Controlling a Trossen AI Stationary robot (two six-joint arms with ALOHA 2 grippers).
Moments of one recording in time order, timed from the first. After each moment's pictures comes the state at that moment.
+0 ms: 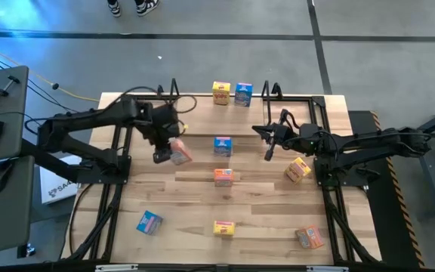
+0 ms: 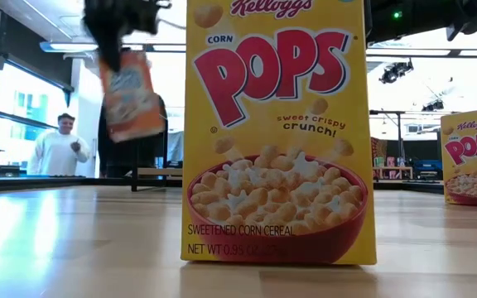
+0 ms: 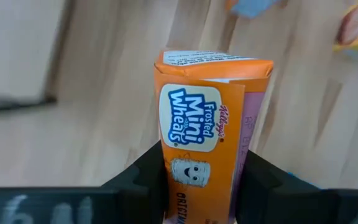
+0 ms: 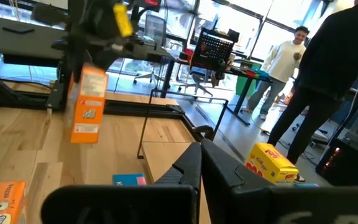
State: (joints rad) left arm 0.25 1.28 1.22 -1.20 0.18 -0.04; right arm -0.05 0.98 0.51 0.45 0.33 -0.27
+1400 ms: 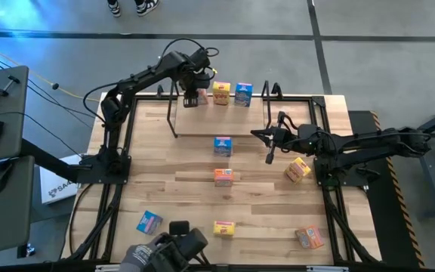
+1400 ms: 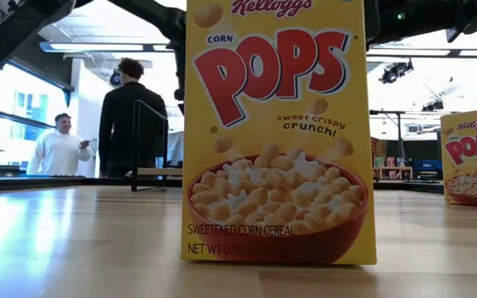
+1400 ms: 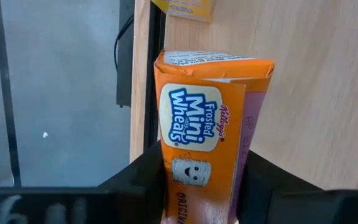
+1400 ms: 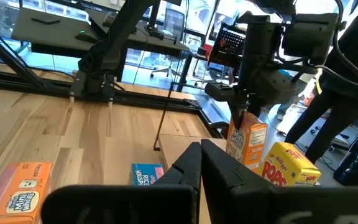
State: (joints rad) left arm 0.72 2.05 1.94 -1.20 -0.10 0.67; right arm -0.05 0.98 0.51 0.41 0.25 -0.28
